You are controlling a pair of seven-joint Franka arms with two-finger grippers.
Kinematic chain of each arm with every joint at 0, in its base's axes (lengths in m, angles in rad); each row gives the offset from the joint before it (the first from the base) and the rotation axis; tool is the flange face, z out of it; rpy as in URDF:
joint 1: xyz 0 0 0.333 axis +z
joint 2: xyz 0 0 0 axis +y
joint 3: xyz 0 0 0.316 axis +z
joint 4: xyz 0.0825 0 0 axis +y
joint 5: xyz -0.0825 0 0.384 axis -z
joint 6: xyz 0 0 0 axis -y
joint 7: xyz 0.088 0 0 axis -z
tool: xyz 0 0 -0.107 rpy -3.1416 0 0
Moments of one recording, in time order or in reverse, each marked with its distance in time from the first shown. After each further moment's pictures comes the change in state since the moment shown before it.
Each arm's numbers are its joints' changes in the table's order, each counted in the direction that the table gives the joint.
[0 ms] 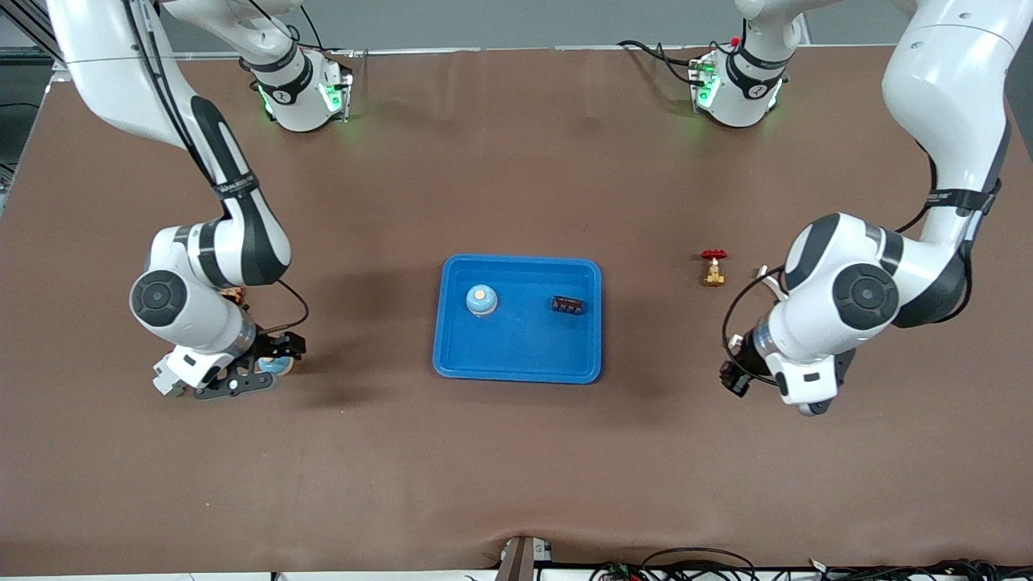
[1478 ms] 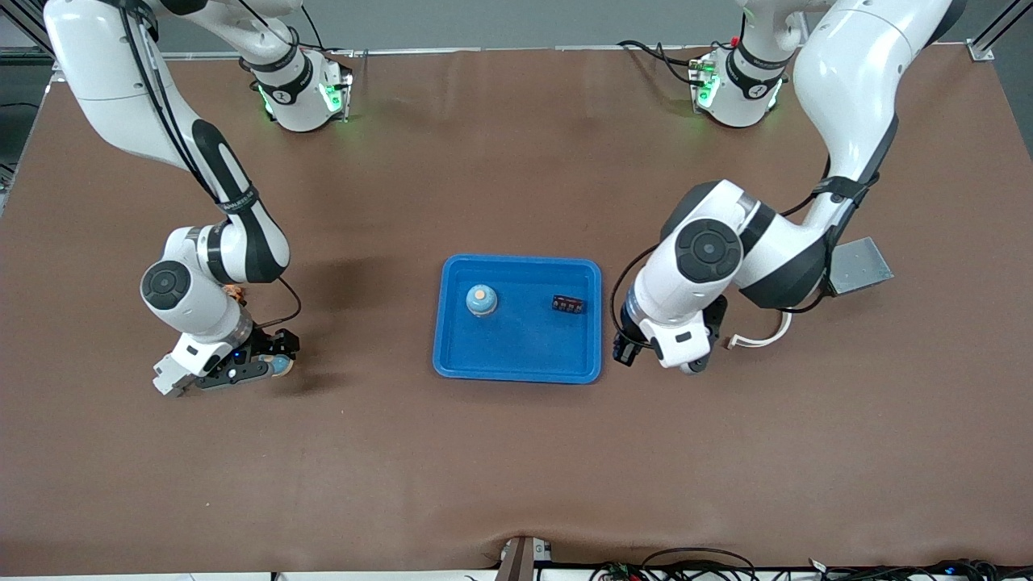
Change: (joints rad) left arm -0.273 0.037 0.003 -0.094 0.014 -0.031 -0.427; right arm -0.054 0.052 0.006 0.151 0.000 0.287 -0.069
